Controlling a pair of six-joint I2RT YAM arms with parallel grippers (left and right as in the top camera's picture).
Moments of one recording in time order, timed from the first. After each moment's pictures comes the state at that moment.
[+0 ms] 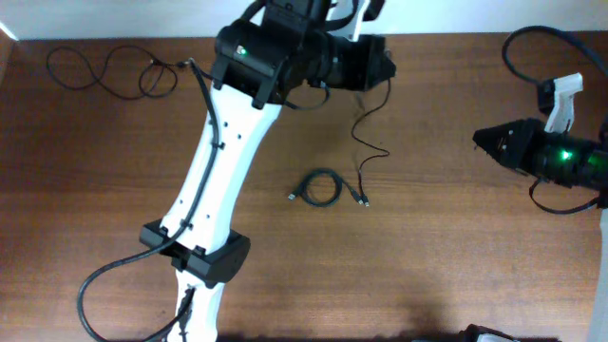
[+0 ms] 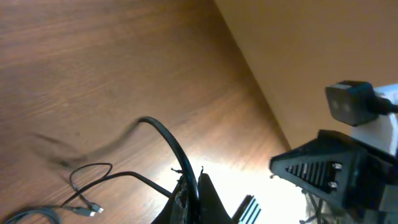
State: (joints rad) left arm -0.53 2.15 2.75 -1.31 0.59 -0.35; right arm -0.31 1.32 1.54 -1.23 -0.81 0.10
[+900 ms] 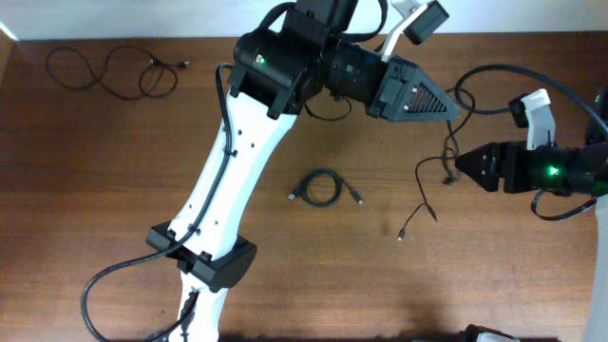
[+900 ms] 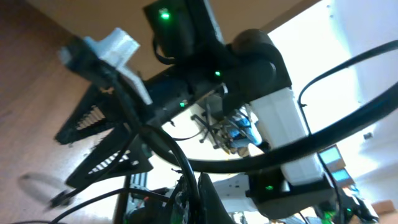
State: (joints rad) left arm -0.59 2.15 2.75 -1.21 1.28 -0.26; right arm -0.28 1.37 1.54 -1.40 -0.72 -0.34
